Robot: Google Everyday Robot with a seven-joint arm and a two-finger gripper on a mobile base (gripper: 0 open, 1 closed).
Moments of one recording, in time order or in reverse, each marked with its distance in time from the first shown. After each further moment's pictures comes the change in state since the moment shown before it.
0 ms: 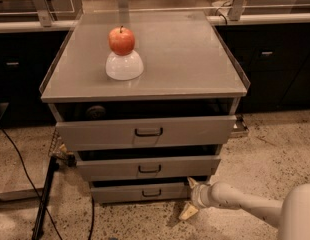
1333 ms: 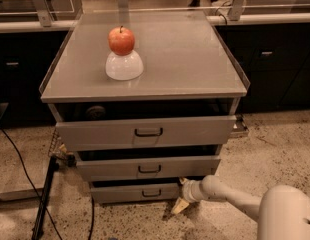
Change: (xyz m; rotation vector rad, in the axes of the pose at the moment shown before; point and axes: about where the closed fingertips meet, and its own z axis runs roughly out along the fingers) arm -0.014 -0.016 0.063 -0.049 -0.066 -0.052
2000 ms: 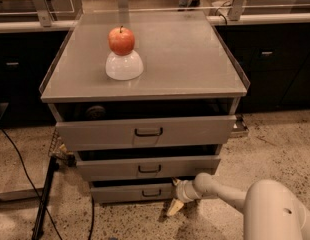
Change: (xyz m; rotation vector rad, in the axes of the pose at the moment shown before) arm -0.008 0.013 0.033 -0.088 0.004 -0.034
